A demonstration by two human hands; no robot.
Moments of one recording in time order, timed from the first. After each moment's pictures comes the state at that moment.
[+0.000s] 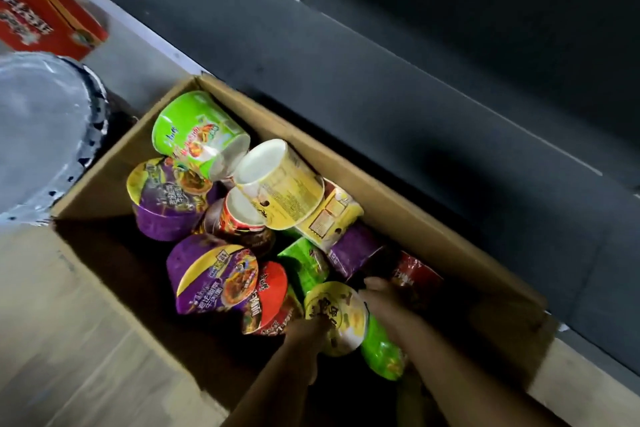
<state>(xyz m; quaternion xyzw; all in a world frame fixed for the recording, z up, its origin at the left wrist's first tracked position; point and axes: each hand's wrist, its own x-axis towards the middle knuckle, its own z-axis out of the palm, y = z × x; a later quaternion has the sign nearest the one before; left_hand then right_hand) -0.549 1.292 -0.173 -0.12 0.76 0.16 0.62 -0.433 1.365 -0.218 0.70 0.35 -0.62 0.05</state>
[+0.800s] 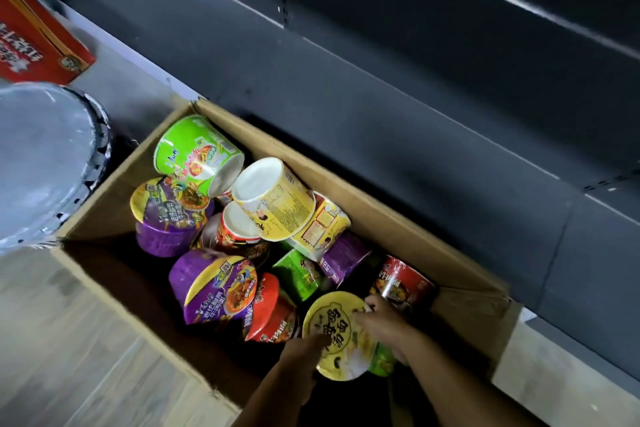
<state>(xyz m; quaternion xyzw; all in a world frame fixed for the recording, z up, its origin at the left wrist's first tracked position) -0.550 1.275 -0.137 -0.12 0.73 0.17 0.65 -0.415 1.347 -0.169 0.68 0.39 -0.61 0.14</state>
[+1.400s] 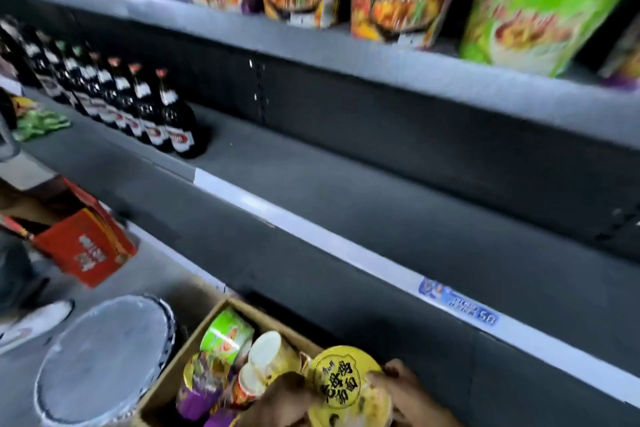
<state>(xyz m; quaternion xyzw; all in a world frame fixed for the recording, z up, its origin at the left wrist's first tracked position) -0.594 1.346 0.242 0.27 0.73 0.20 0.60 -0.393 1.389 0.209 0.71 0.35 -0.59 -0.14</state>
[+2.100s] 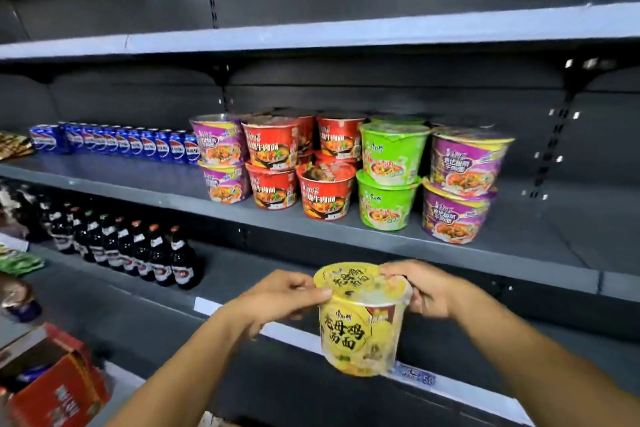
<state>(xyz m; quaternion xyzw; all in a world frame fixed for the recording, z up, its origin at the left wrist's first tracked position) -0.617 1.383 0.619 0.63 0.50 0.26 0.53 -0.353 1.439 0.591 0.55 0.40 -0.66 -0.32</state>
